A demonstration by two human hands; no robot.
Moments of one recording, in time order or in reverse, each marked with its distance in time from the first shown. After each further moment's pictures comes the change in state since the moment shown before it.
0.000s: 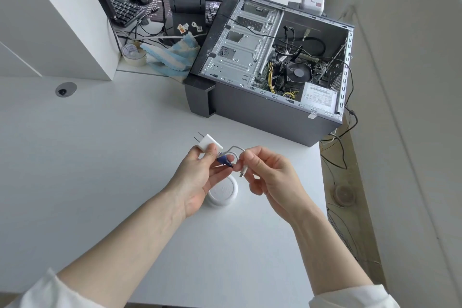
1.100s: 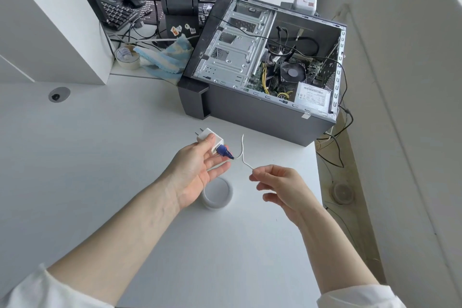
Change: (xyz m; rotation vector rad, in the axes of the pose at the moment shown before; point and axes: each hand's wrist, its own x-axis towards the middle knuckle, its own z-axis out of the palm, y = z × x) left_hand 0.004 0.019 0.012 -0.055 -0.066 -0.060; right_hand 0.000 0.021 -0.040 -0.128 0.235 0.323
